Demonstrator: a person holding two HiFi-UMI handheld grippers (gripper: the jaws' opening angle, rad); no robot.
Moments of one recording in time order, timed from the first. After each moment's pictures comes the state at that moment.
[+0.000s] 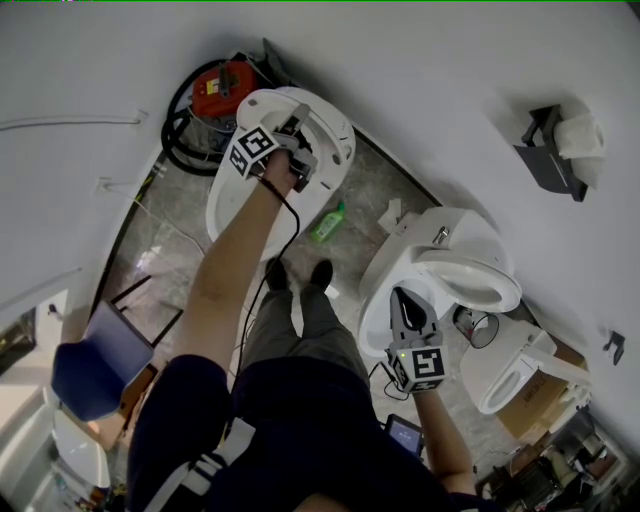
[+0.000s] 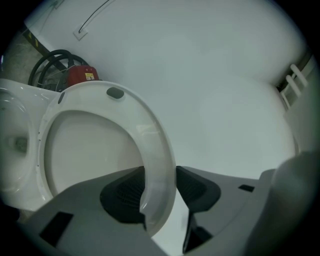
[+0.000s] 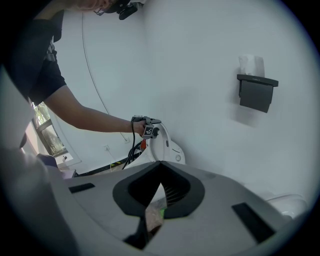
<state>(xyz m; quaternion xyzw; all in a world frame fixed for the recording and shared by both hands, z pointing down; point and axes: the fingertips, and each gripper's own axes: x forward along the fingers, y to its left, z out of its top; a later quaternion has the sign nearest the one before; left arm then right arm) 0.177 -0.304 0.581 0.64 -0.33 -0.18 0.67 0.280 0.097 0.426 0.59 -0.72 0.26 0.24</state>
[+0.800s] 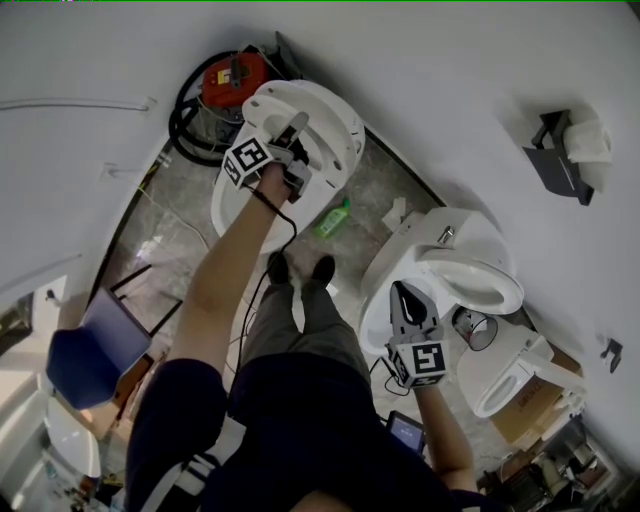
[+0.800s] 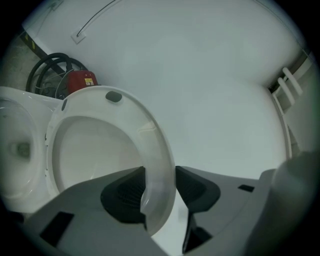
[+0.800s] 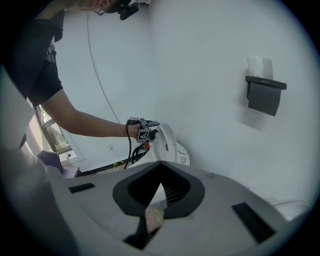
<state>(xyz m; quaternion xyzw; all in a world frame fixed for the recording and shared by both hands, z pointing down) 0.135 -0.267 0.567 0.66 -0.31 -0.19 0.65 0.261 0.093 0.425 0.57 -0.74 0.25 0.24</state>
